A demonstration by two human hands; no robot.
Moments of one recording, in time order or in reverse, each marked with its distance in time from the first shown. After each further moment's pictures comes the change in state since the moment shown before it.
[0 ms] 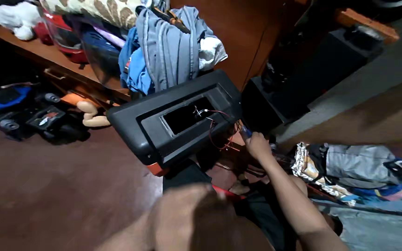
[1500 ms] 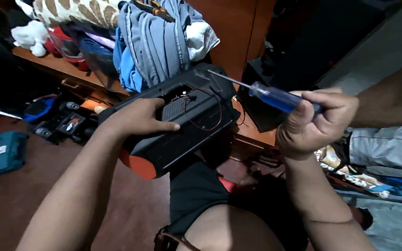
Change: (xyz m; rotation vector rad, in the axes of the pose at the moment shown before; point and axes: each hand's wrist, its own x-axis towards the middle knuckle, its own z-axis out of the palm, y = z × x) left_hand 0.133 -0.173 -0.049 0.463 -0.844 -0.624; right_hand -0.085 -0.036 -0.119 0.915 1.285 -1.062
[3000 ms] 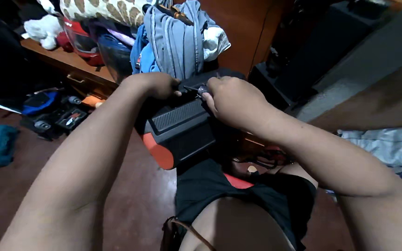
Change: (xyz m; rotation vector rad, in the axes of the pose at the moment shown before) left_hand 0.046 -0.021 -0.034 0.259 -0.138 0.019; right_hand 0.057 -0.085 0.113 -0.570 -1.410 0.261
